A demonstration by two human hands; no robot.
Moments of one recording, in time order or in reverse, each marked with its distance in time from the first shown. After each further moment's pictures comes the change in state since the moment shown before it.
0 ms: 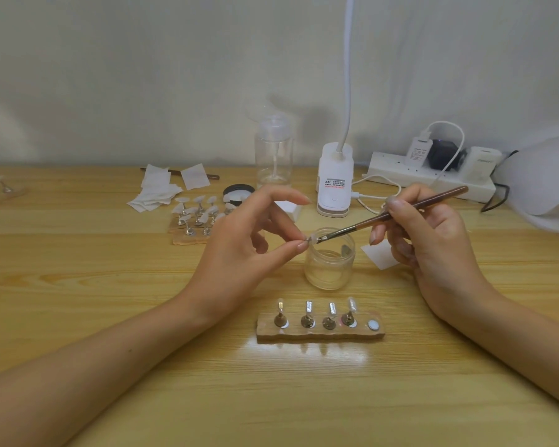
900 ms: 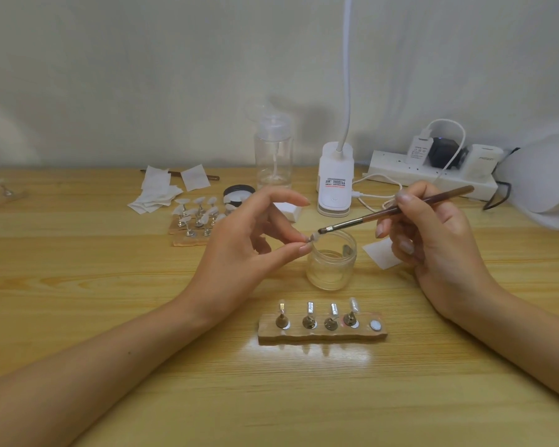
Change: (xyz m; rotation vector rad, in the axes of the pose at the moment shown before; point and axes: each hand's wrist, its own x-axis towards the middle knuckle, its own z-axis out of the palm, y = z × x) left_hand 0.000 -0.001 -0.001 -0.064 -0.025 -0.015; right_hand 0.001 -0.002 -0.002 0.067 0.004 0.050
